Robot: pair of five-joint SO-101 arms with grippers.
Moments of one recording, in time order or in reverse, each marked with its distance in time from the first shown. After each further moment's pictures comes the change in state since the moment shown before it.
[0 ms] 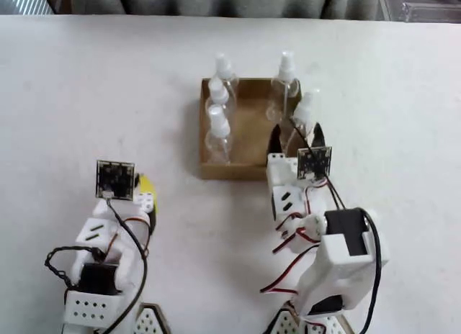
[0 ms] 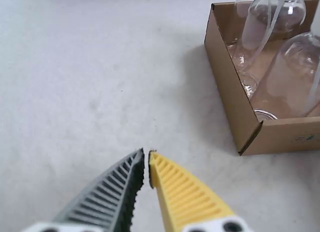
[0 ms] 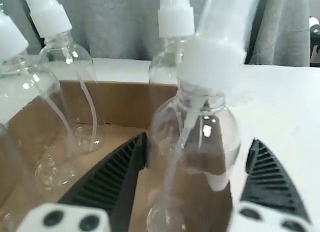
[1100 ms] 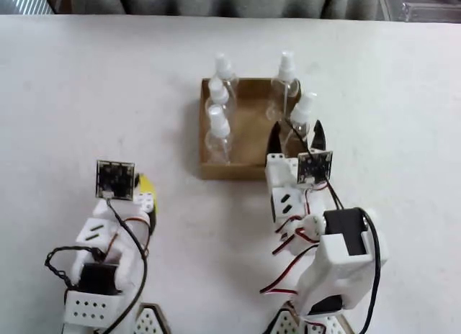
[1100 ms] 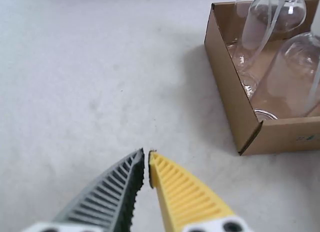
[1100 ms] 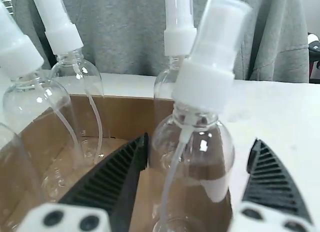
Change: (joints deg) left arm 0.0 0.0 0.0 0.0 0.0; right arm -0.2 -0.1 2.3 -7.0 0.0
